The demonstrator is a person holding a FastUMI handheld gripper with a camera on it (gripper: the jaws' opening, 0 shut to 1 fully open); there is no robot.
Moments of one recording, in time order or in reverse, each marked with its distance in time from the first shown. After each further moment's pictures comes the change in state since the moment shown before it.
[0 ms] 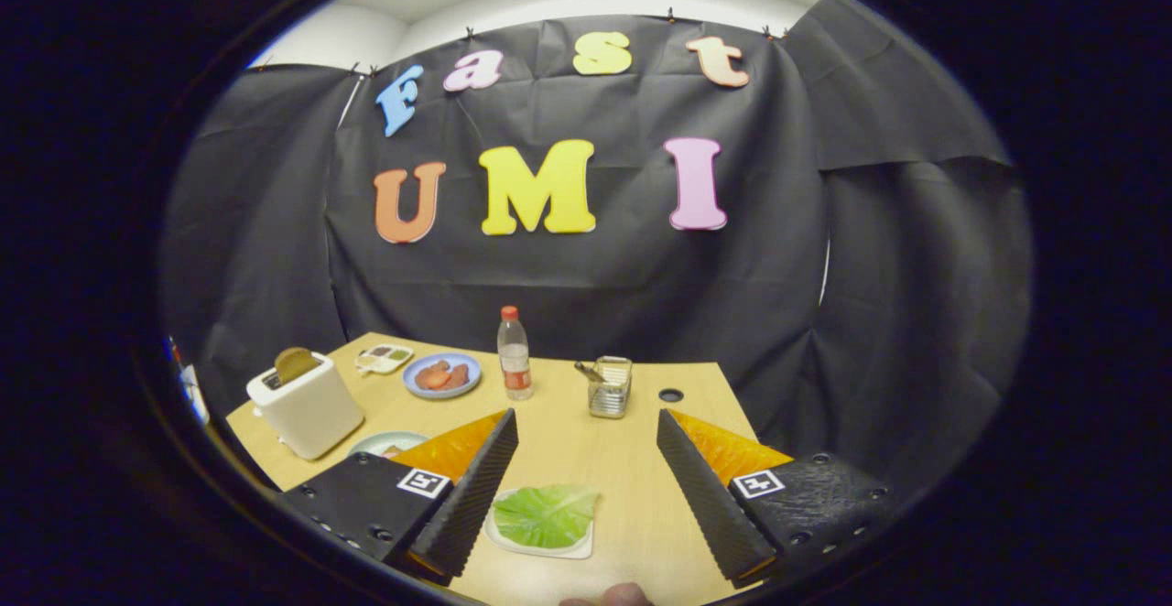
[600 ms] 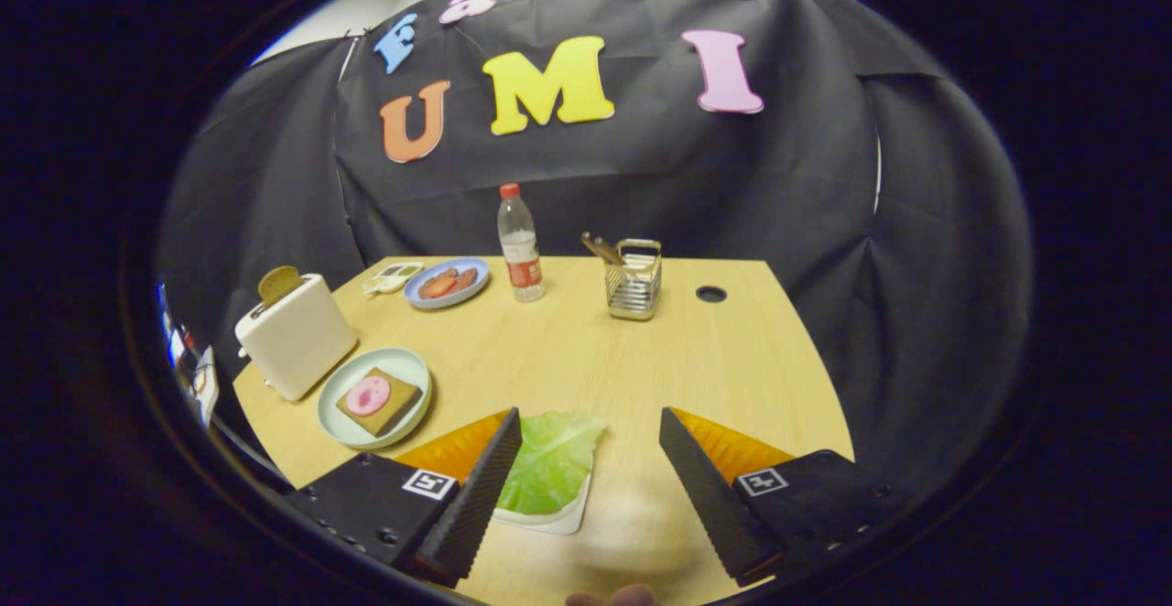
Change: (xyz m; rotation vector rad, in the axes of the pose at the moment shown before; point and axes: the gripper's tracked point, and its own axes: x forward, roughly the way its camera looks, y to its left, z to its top) arm 0.087 -0.008 -0.117 0.011 0.263 0.149
